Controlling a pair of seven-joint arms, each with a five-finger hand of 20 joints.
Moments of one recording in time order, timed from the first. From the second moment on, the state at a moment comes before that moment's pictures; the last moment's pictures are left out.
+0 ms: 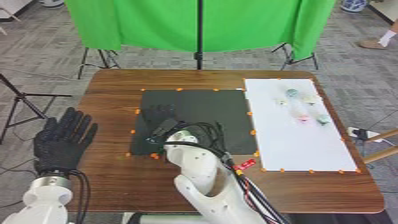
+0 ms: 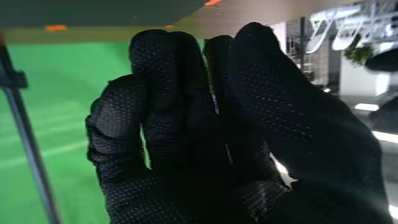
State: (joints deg) left arm 124.6 -65.4 -100.5 -122.6 3.6 15.9 14.8; right arm -76.0 -87.4 43.2 -93.6 -159.7 -13.7 16.1
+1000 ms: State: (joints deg) left arm 126.2 -68.2 -102.7 -123.1 4.3 15.4 13.5; right arm -85.7 -62.5 85.3 -105.8 -141.4 -23.6 28.0
